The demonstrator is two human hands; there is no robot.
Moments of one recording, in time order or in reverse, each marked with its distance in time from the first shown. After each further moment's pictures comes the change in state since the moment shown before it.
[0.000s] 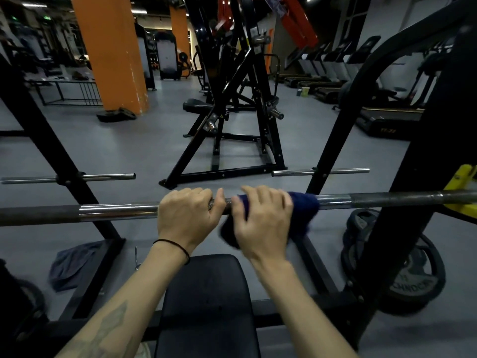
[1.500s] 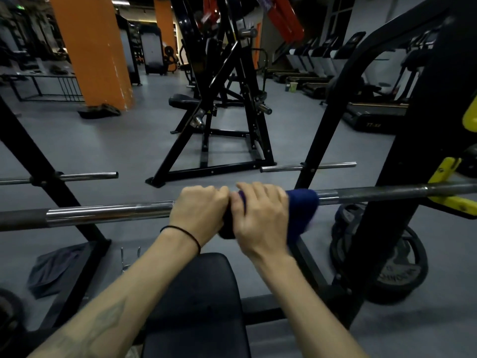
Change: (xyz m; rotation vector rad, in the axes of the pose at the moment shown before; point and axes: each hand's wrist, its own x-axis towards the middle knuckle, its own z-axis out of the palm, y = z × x) left_hand 0.028 0.043 -0.007 0.142 -0.353 0.284; right_hand 0.009 0.024 -0.007 0.021 -0.012 -0.044
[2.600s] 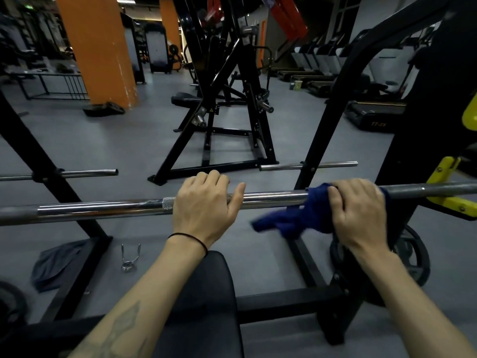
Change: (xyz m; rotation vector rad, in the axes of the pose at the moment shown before) left_hand 0.005 0.030 0.022 -0.194 0.248 -0.232; right_hand 0.005 0.171 -0.074 -0.190 -0.055 0.042
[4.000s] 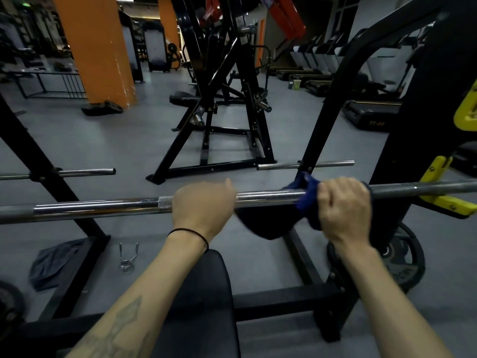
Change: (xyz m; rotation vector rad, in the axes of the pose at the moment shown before) left_hand 0.005 0.009 -0.002 0.061 0.045 -0.123; right_hand 0.005 -0.010 0.013 0.015 0.113 0.009
